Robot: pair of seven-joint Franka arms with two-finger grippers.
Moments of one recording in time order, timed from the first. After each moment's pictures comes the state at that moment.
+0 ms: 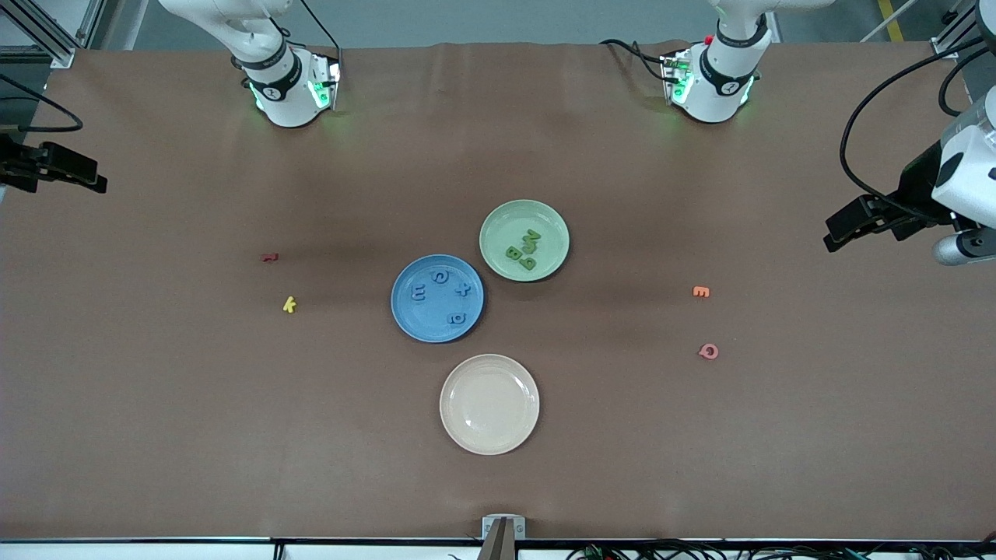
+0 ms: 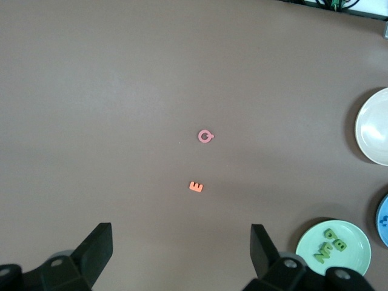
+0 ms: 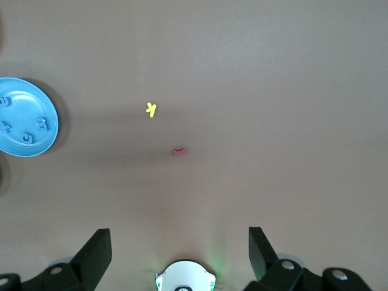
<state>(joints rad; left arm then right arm) -0.02 0.10 -0.10 -1.46 0.00 1.63 -0.28 -0.02 0.04 -0.06 -1.44 0.00 1.33 -0.05</state>
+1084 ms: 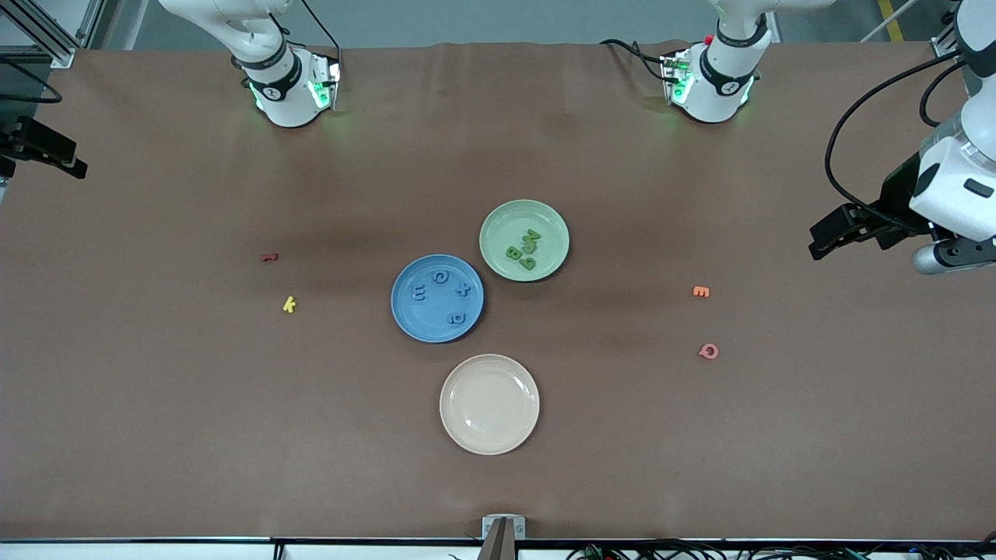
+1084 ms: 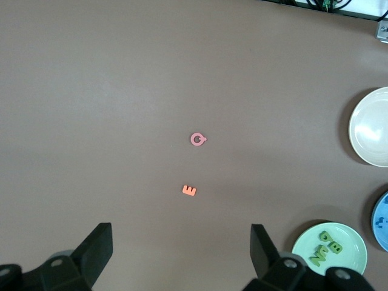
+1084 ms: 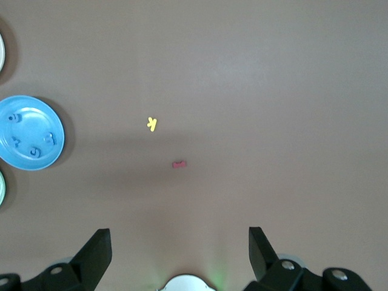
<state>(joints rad) -0.04 0.12 -0.10 -1.45 0.00 1.64 -0.29 -0.02 -0.06 -0.07 -1.53 0.00 1.42 -0.05</state>
